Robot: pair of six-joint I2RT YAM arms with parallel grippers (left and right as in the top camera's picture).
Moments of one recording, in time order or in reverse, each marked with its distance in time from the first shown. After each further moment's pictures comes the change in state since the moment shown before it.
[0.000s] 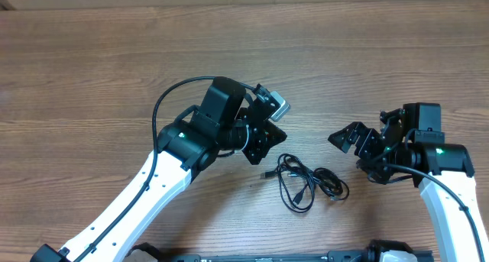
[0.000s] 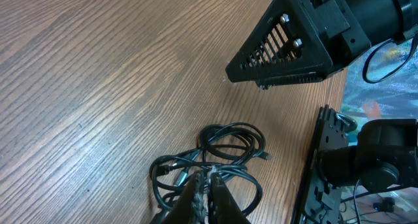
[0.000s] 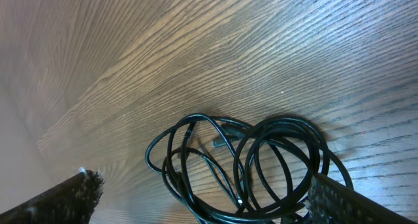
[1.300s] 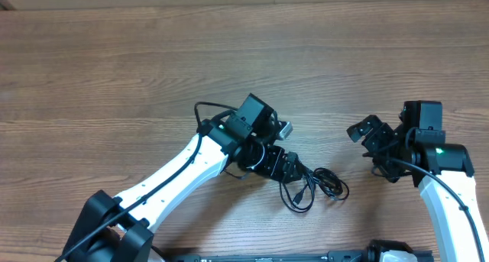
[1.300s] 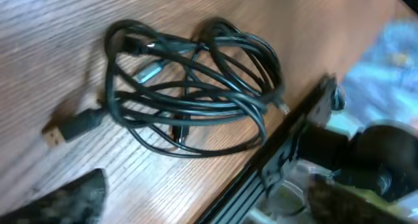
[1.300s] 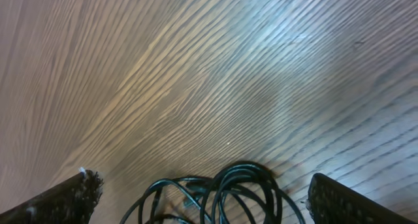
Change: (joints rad) left arm -0.096 0.238 0.001 -0.186 0.015 -0.413; right arm 0.000 0.002 -0.001 0.064 0.284 0.216
